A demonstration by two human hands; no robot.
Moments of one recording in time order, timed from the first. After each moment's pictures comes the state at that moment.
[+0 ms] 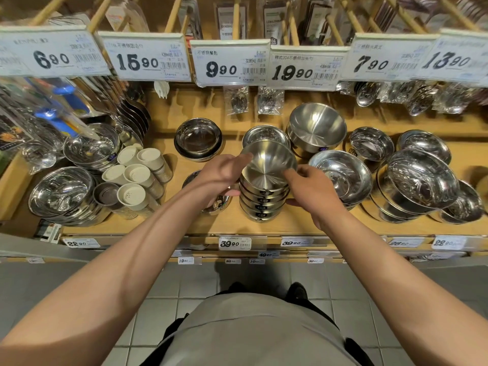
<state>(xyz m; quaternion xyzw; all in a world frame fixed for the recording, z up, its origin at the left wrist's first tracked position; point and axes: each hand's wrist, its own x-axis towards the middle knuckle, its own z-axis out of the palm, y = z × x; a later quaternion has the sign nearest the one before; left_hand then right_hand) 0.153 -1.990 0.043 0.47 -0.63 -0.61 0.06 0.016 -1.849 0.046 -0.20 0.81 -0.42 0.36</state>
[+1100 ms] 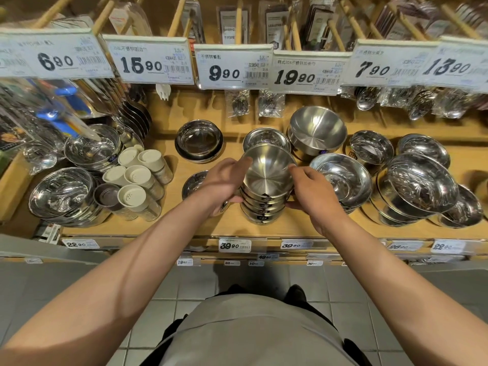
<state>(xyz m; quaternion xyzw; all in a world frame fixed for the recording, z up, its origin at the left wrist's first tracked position) 0.154 -1.983 0.030 0.50 -0.60 -0.62 0.08 0.015 -1.849 0.040 -0.16 0.78 -0.48 0.38</state>
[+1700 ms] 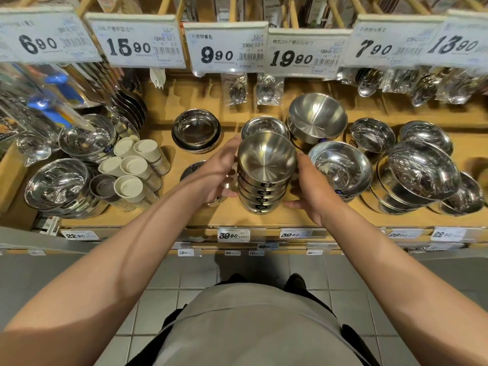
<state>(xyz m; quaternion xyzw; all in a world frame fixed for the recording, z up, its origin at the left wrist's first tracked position) 0.155 -1.985 0.040 0.46 -0.55 -0.69 0.03 0.013 -1.849 0.037 -0.10 0.72 -0.48 0.49</state>
